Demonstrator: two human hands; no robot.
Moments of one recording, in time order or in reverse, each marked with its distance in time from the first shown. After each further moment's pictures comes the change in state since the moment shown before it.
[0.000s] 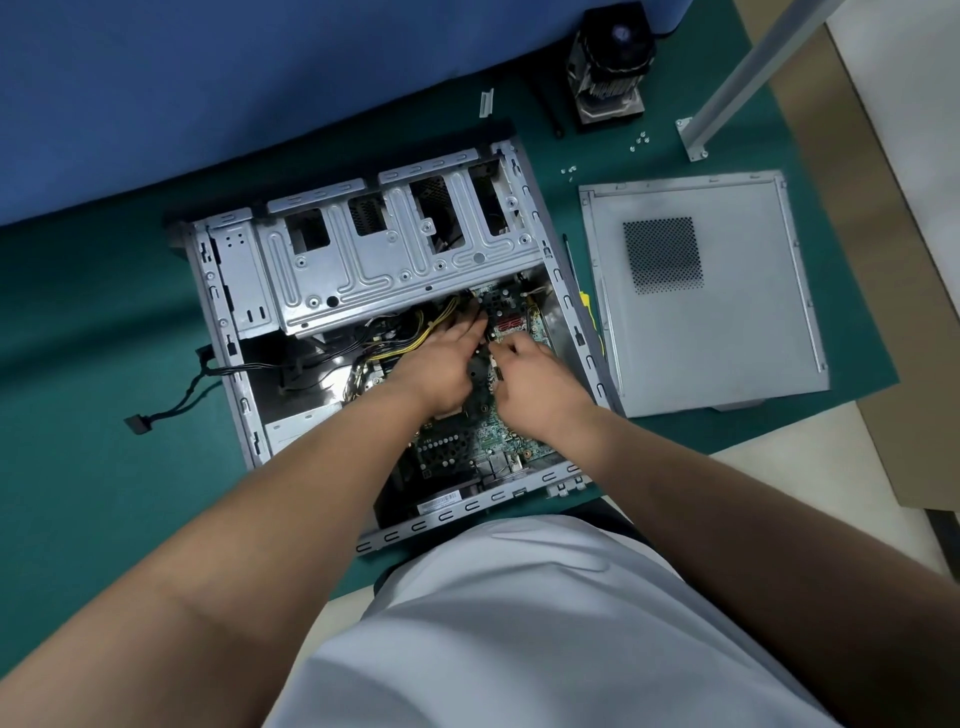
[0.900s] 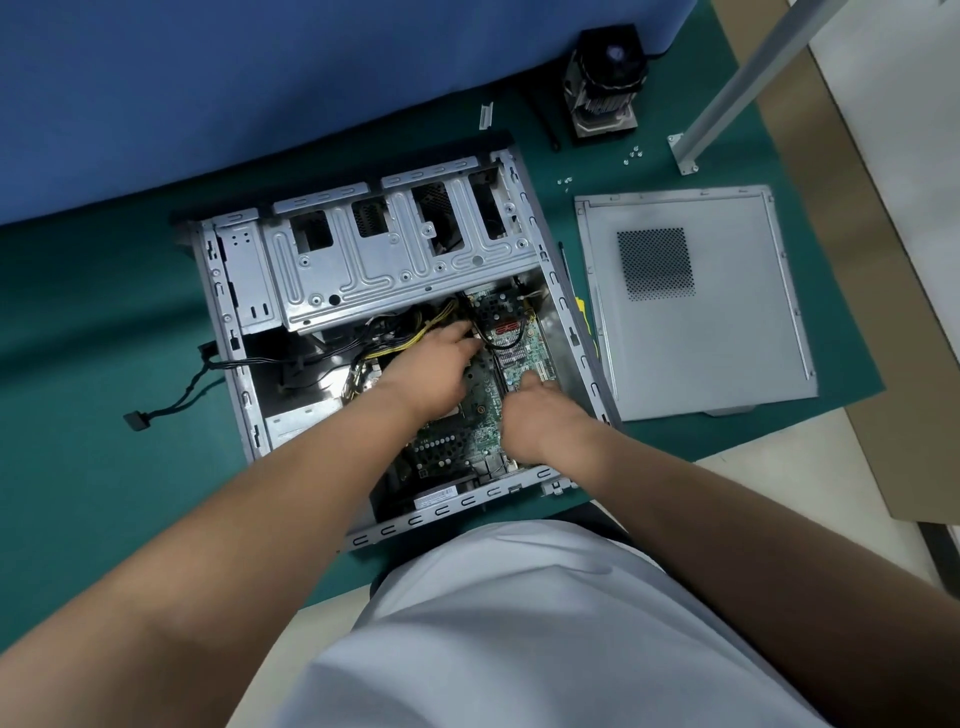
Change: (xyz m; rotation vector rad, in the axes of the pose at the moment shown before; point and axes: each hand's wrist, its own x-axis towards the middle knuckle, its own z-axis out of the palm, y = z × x) left_hand -0.011 0.000 -0.004 0.132 0.132 0.104; right_hand -0.026 -0.017 -0.002 -0.211 -0.327 0.186
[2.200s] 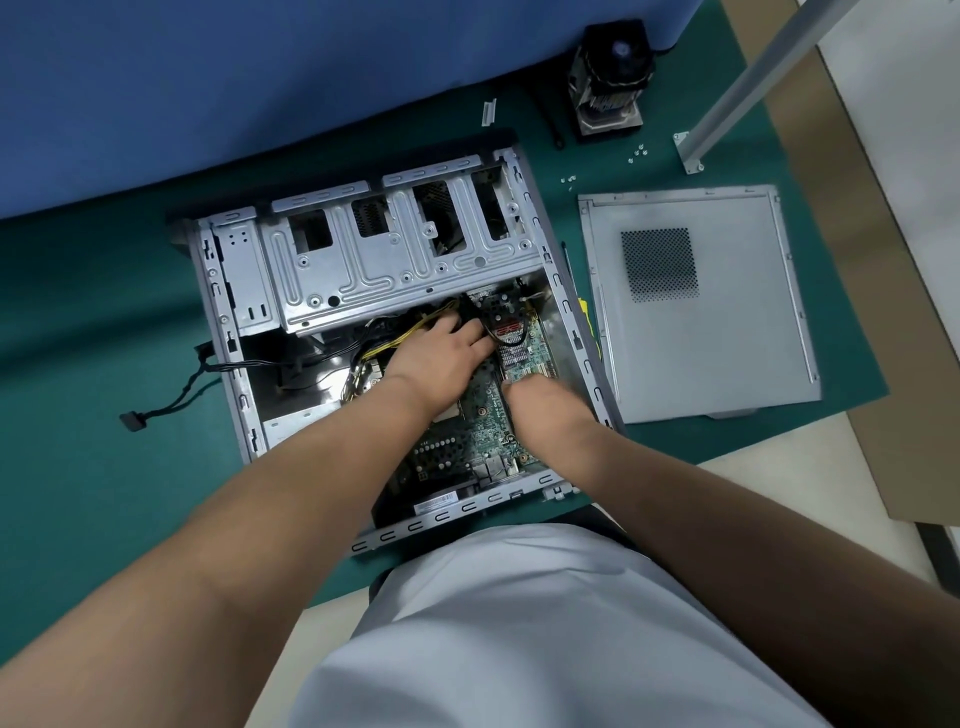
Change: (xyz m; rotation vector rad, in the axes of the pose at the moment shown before) left_hand 0.011 0.002 -0.003 0.404 0.023 0.073; right_hand 0.022 0.012 0.003 -0.060 0.142 -0.091
